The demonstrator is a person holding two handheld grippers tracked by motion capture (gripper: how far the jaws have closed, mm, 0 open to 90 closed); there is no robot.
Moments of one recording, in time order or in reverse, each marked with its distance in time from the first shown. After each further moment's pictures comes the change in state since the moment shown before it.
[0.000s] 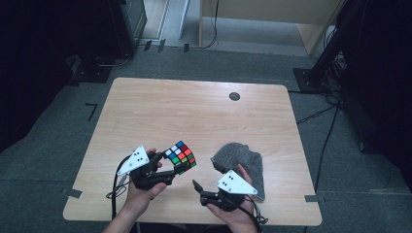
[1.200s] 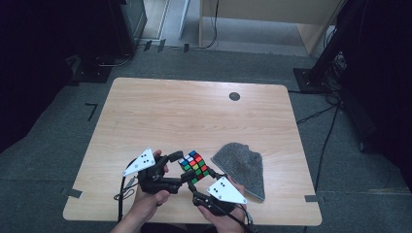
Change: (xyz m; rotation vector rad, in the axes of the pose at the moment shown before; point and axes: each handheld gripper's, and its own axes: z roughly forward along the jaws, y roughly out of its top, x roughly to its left) left arm -0.011 0.003 0.004 -0.037 -0.107 -0.094; right arm 0.020 -0.008 0.008 -0.043 -0.068 0.013
